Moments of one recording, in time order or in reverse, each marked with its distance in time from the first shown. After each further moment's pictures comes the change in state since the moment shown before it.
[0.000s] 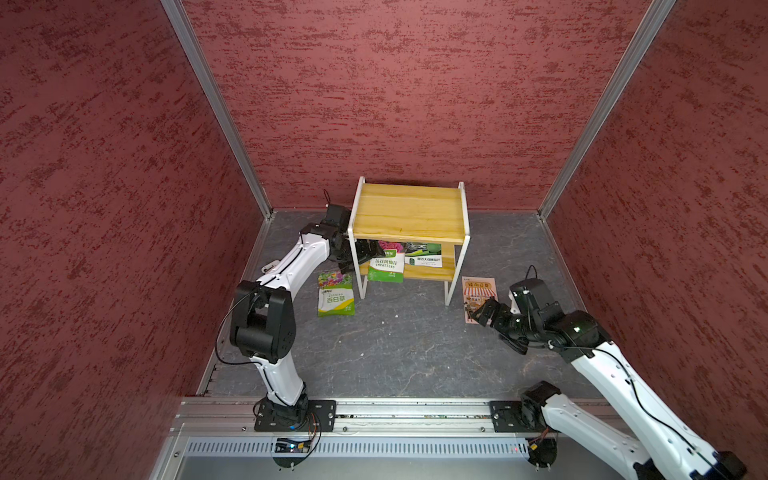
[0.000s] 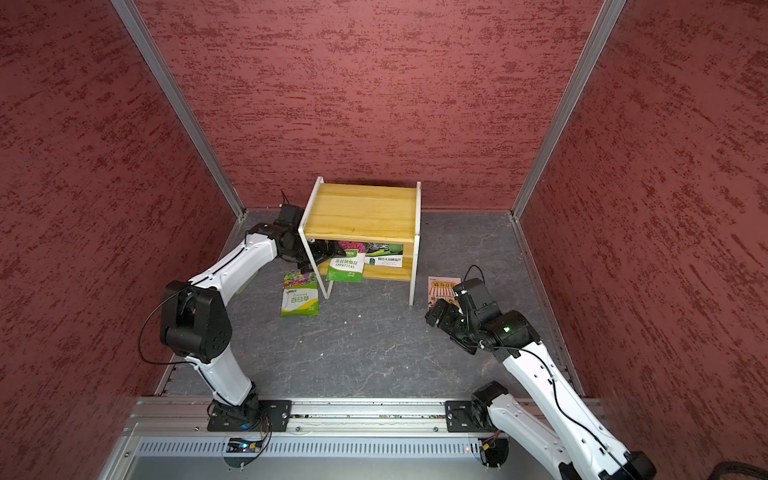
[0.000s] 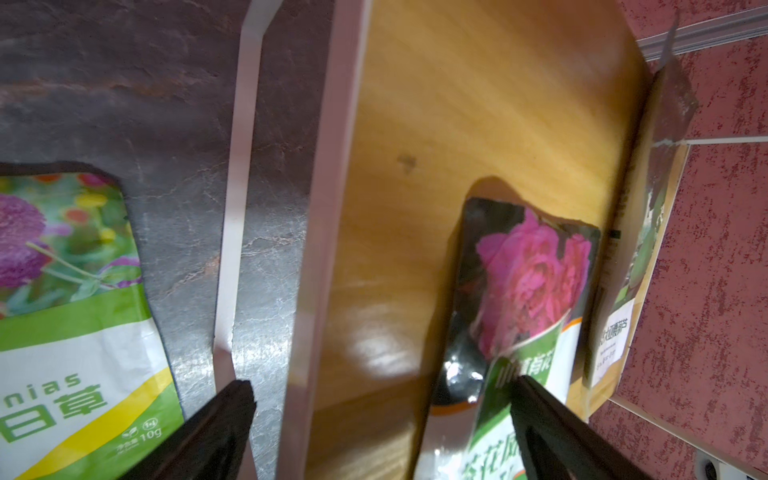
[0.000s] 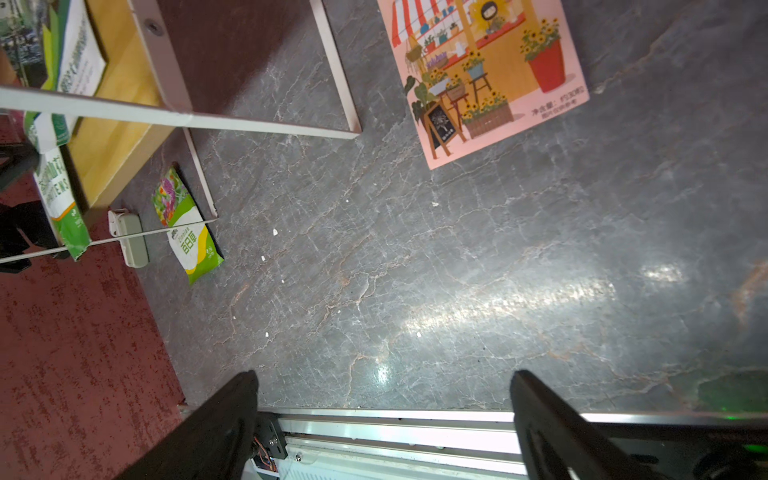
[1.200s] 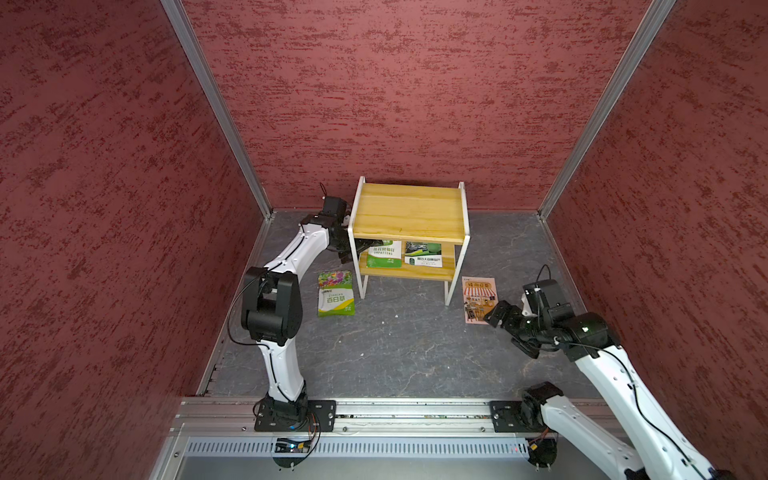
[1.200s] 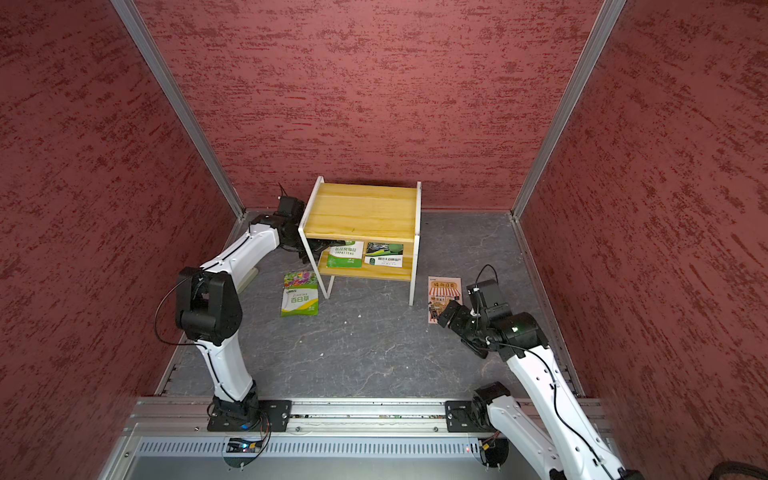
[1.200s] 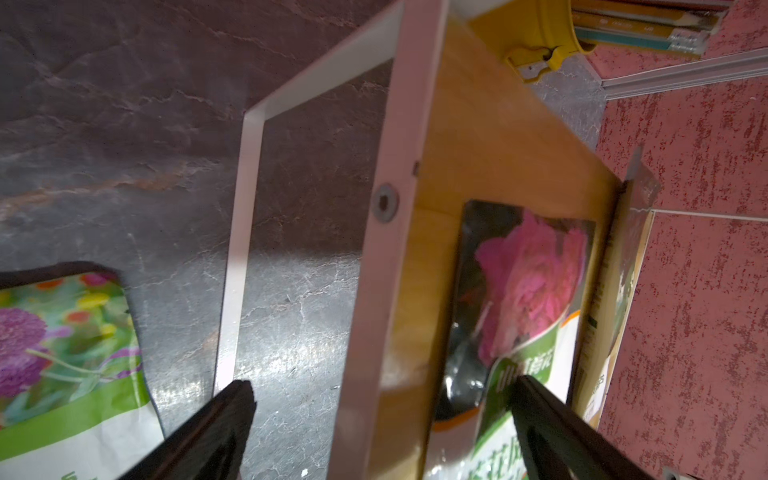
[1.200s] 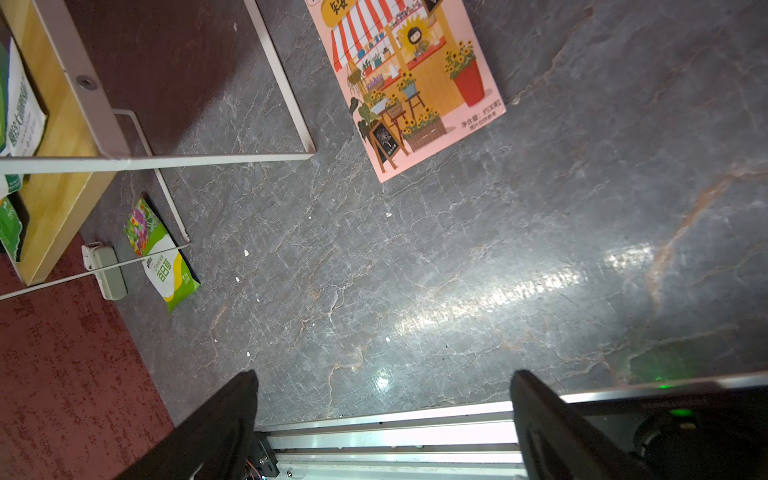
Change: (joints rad) left arm 0.053 0.133 0.109 0.042 0.058 0.021; right arm -0.162 -0.031 -0.008 -0.102 -0.029 -0.078
